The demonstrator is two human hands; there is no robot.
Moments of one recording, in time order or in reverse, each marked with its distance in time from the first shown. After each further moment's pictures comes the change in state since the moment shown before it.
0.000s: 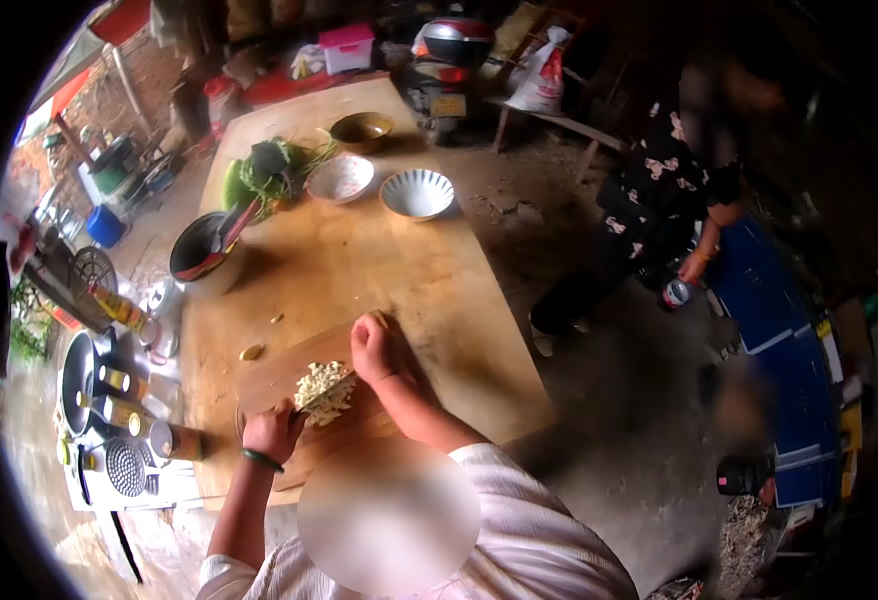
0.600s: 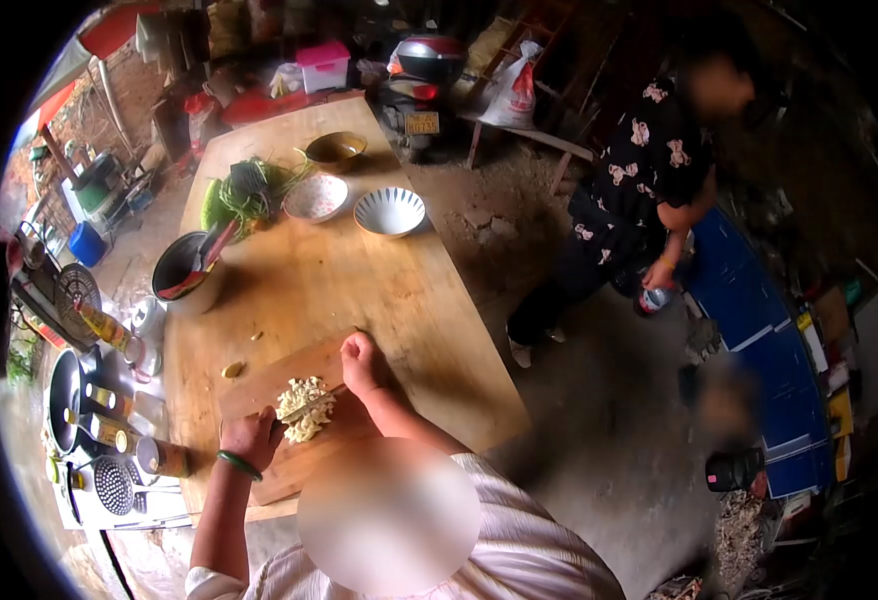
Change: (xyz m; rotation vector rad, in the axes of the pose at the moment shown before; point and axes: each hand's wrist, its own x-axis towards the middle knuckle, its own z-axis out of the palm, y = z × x) left_hand 0.010 0.013 -0.028 0.046 -0.017 0.086; right_hand -0.002 0.031 0.004 0.181 0.056 0.052
